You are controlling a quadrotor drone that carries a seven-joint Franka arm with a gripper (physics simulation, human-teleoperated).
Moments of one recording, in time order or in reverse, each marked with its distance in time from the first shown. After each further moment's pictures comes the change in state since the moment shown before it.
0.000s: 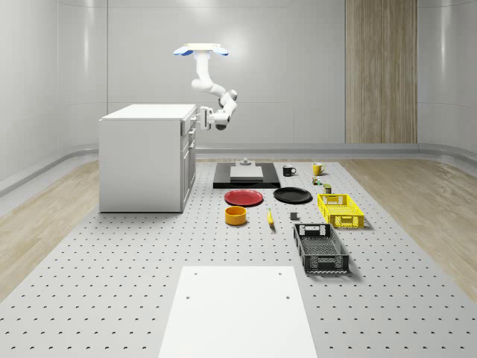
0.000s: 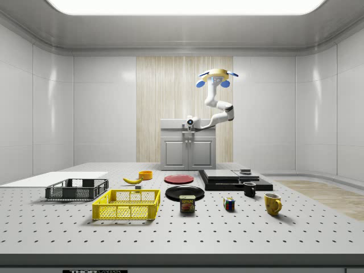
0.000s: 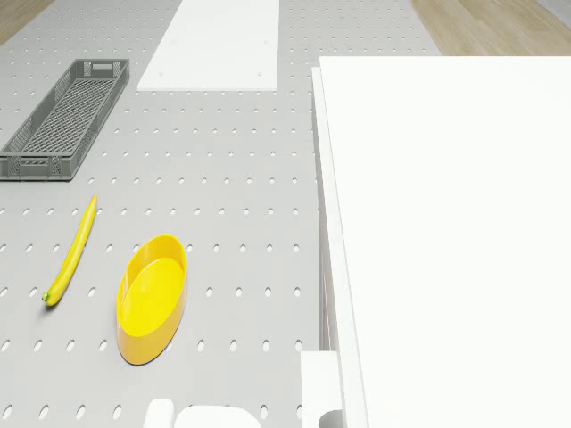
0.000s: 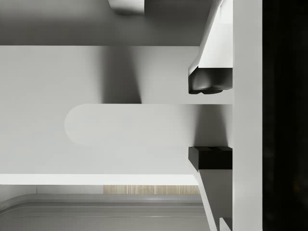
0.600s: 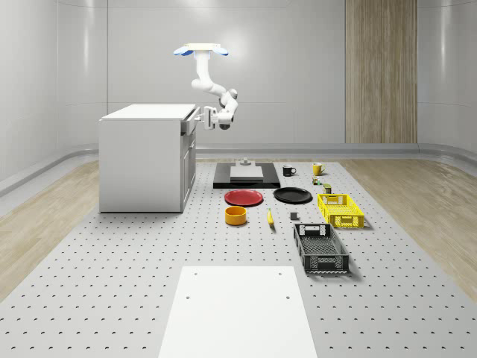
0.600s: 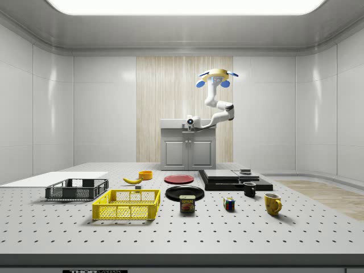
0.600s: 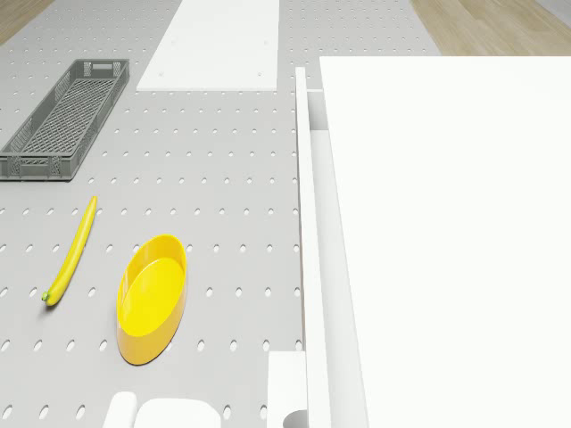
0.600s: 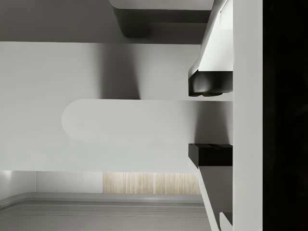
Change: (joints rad) arm -0.005 -0.010 -0.063 0.060 -0.053 -0.077 0.003
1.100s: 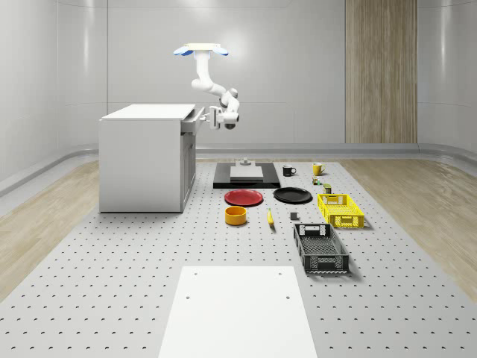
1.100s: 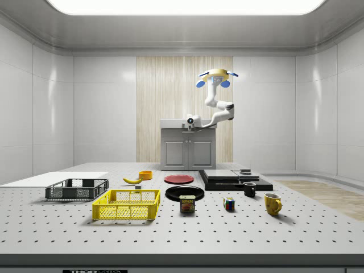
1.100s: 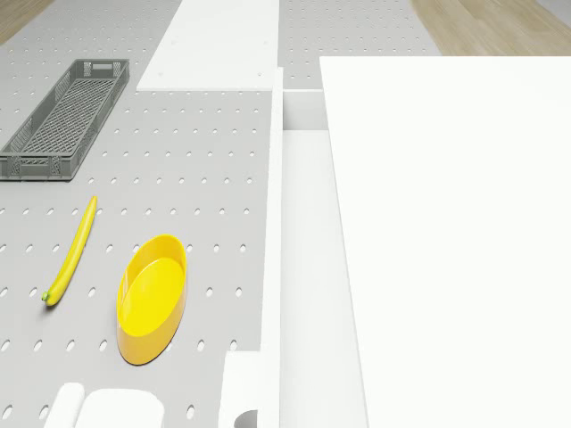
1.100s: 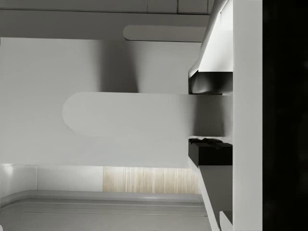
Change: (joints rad) arm -0.002 0.015 -0.086 0.093 -0.055 -0.112 -0.030
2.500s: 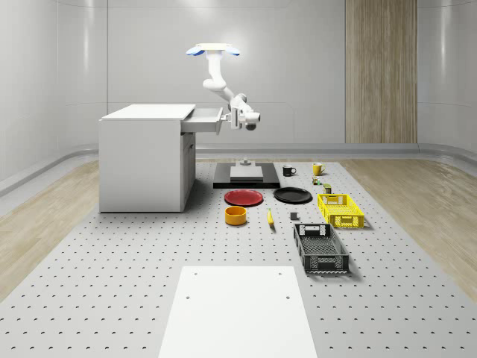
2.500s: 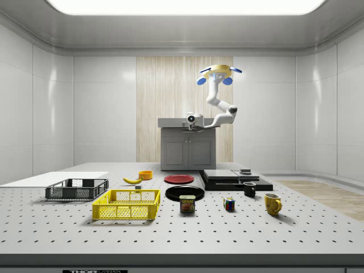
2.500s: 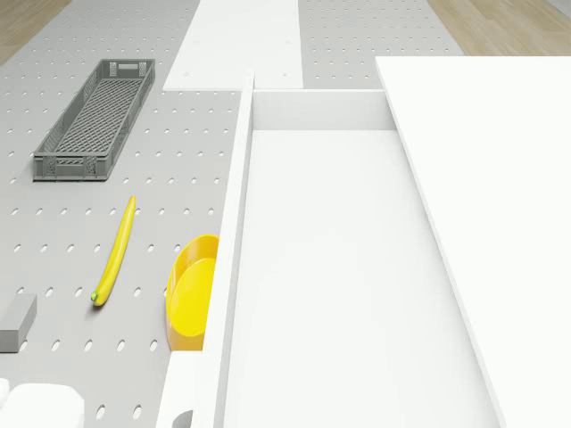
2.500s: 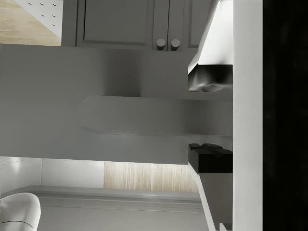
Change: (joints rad) arm -0.073 0.199 -0.105 0.172 0.091 -0.247 -0.104
